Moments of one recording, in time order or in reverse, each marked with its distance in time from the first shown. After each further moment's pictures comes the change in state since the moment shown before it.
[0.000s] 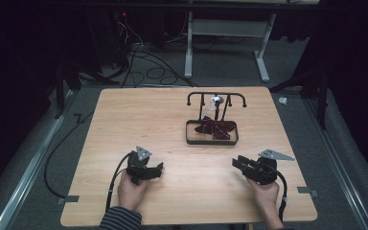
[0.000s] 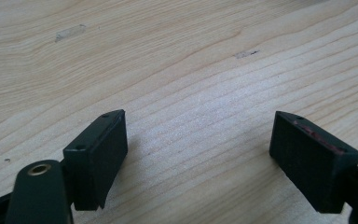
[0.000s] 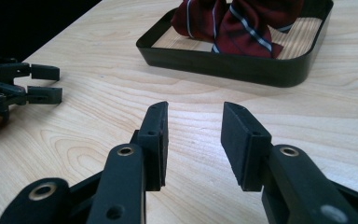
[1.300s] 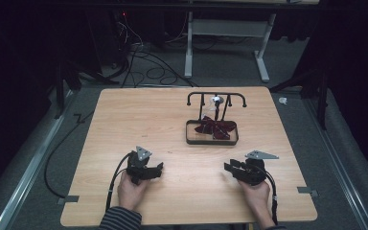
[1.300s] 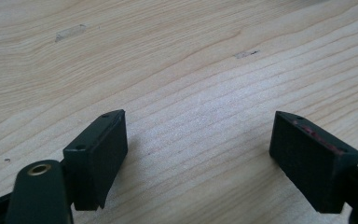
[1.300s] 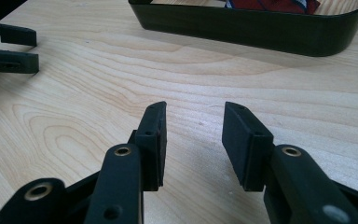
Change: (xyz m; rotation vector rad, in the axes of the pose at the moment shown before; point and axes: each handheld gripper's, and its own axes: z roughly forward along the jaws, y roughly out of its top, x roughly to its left) left arm 0.000 0.000 0.000 0.000 0.000 0.000; right arm 0.008 -0.010 0.031 0.110 -0.028 -0.036
